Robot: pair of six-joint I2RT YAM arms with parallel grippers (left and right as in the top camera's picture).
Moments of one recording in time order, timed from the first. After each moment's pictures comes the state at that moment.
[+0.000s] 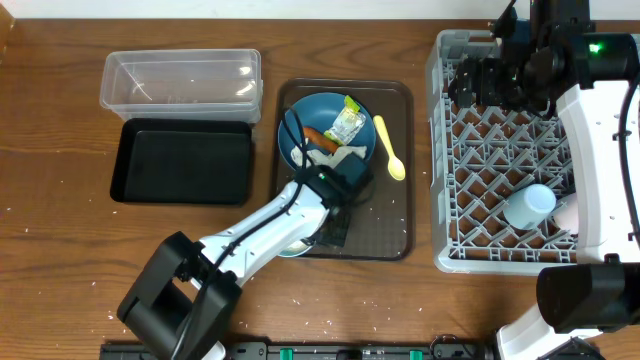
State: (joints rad) left arm -0.74 1.74 1.14 -0.97 -0.03 -0.51; right arm 0.04 1.79 1.94 -1.27 -0.21 0.09
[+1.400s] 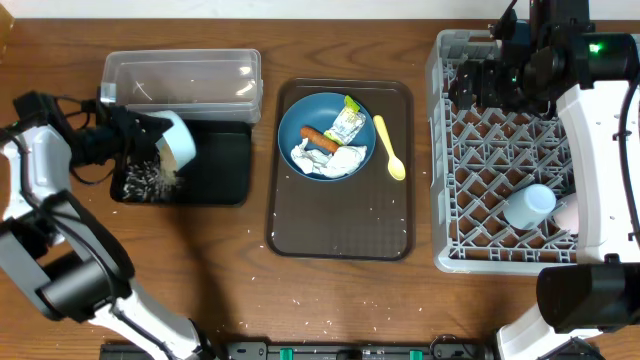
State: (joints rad) left arm 0.57 1.96 1.47 -0.98 1.15 -0.05; right arm 0.04 1.79 1.94 -1.29 -0.21 0.09
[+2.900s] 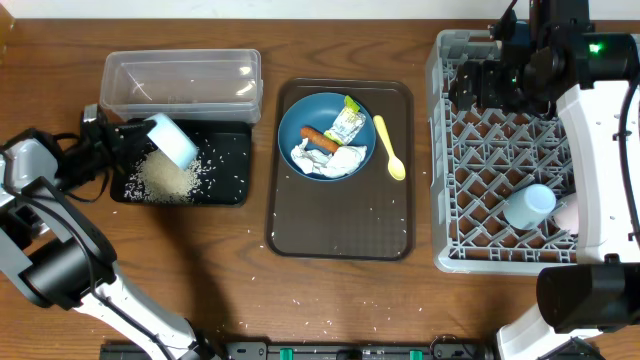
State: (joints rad) left arm 0.67 2.09 1.47 -1.15 1.49 -0.04; right arm 0.04 1.79 1.94 -1.30 -0.20 0.09
